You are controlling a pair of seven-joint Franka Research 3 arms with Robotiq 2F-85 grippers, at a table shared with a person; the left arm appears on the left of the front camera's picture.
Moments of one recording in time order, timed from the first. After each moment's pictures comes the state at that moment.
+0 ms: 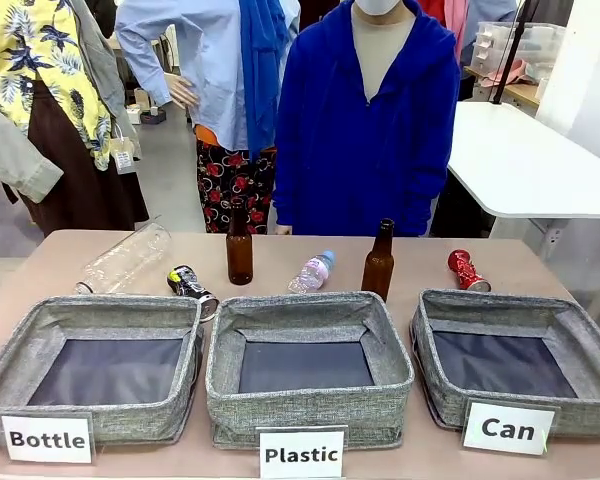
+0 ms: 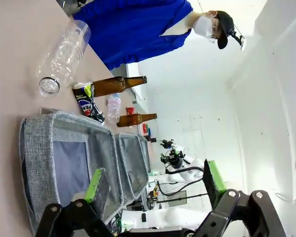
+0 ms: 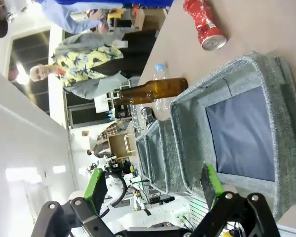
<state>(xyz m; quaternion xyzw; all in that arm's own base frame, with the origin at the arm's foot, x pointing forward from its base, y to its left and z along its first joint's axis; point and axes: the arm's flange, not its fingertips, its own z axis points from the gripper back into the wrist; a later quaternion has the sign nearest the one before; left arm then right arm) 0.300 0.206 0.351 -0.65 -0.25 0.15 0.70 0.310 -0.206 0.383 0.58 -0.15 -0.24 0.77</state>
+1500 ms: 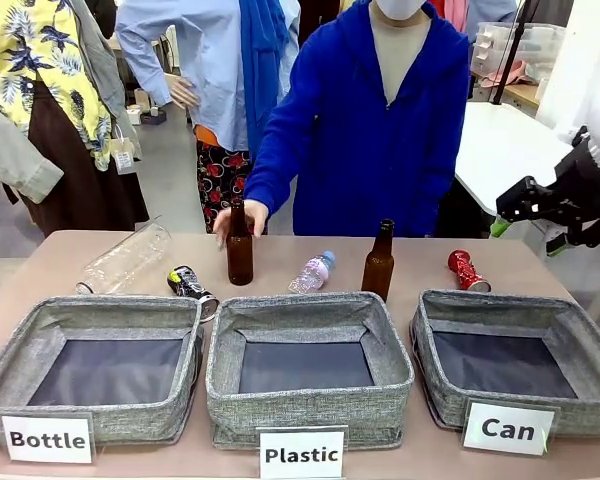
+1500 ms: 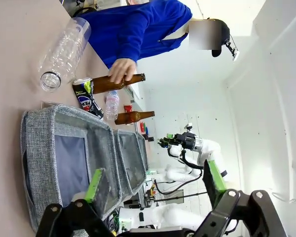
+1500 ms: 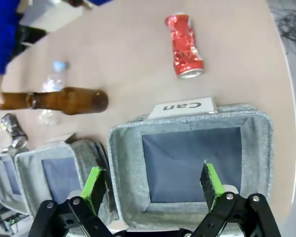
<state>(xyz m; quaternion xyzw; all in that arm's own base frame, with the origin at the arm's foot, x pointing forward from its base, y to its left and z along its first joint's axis) 0.290 0.213 0.349 -0.66 -0.25 0.15 0.69 0.411 0.007 0.491 0.14 -0.16 -0.12 0.97</state>
